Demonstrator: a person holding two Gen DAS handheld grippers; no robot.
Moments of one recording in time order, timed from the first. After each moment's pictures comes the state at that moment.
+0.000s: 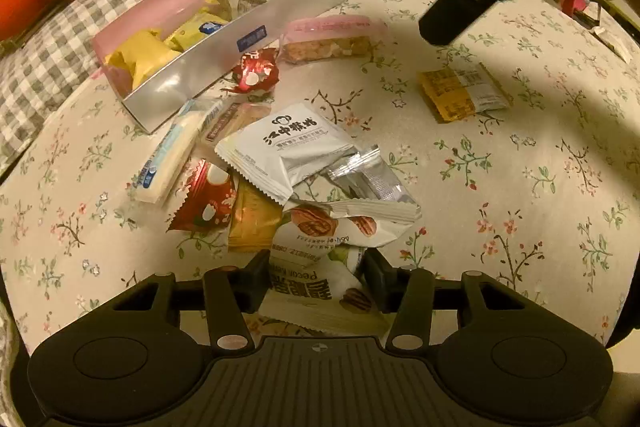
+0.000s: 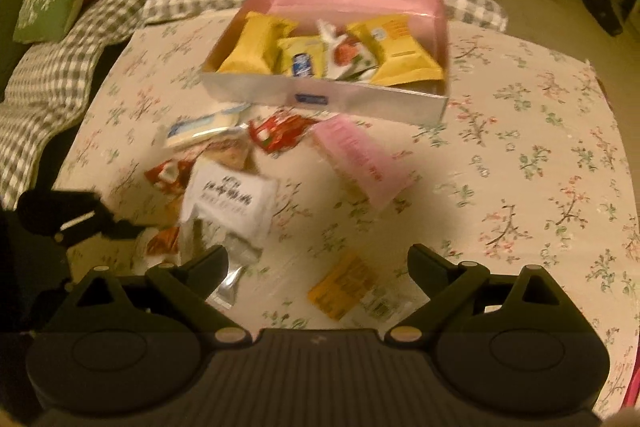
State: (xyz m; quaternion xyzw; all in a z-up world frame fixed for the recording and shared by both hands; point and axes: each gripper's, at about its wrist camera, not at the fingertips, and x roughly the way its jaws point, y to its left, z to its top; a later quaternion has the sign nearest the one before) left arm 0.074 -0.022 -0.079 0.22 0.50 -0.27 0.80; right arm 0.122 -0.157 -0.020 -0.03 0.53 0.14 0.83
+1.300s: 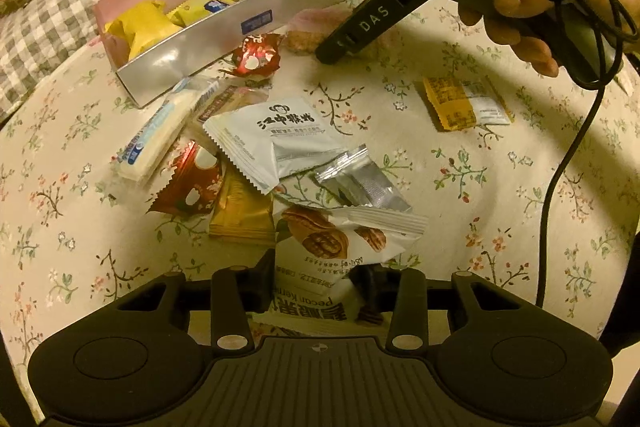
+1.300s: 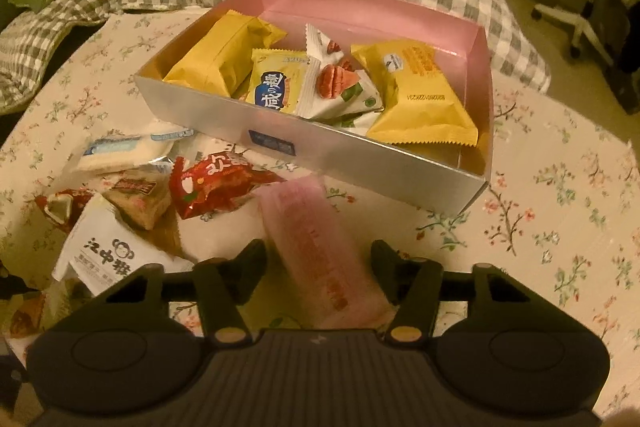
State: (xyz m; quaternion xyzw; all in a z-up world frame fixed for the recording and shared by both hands) left arm 0.081 -0.021 -0.081 0.16 0.52 -0.26 0.80; right arm 0.181 -0.137 -0.084 -0.10 0.48 0.17 0.85
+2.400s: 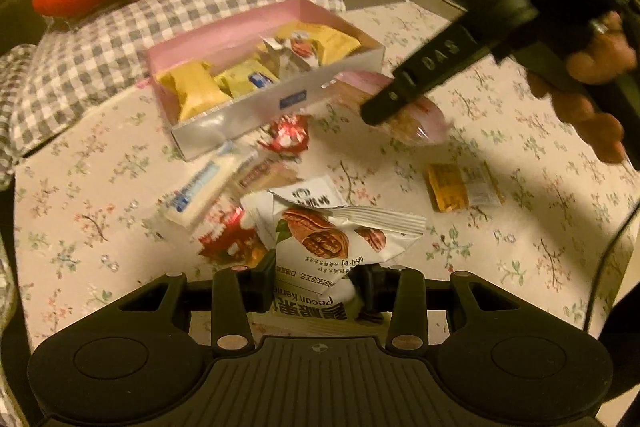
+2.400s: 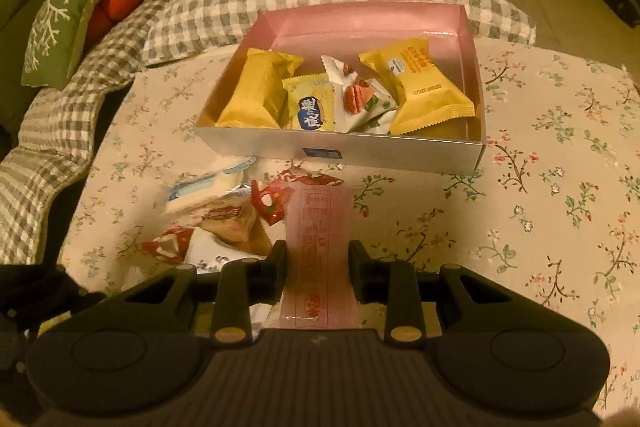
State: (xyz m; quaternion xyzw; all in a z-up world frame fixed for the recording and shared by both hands) left arm 0.074 -0.014 -0.032 0.11 0.46 -0.22 0.85; right arm 0.155 -0.142 -0.037 0.03 0.51 0.17 0.84
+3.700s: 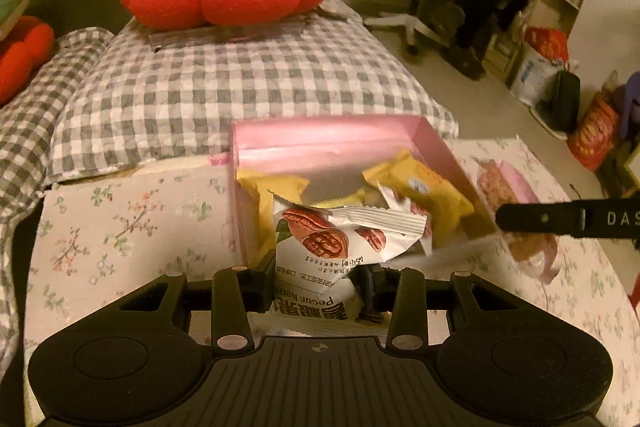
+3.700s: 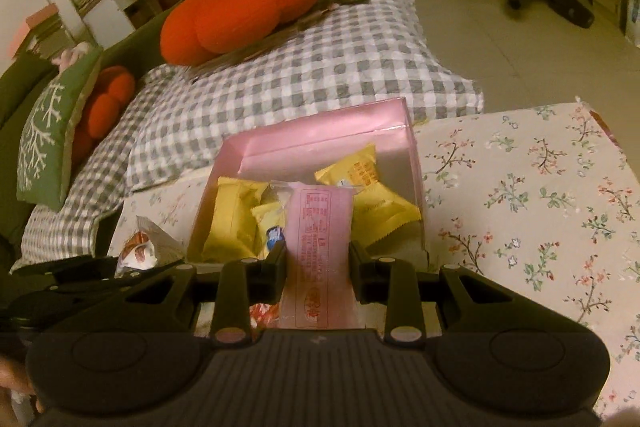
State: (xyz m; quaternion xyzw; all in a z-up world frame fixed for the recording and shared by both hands) left arm 0.203 0.002 -0.005 -0.03 0.41 -0.10 0.91; right arm 0.186 -0.178 -0.011 0.13 0.42 0.12 0.89
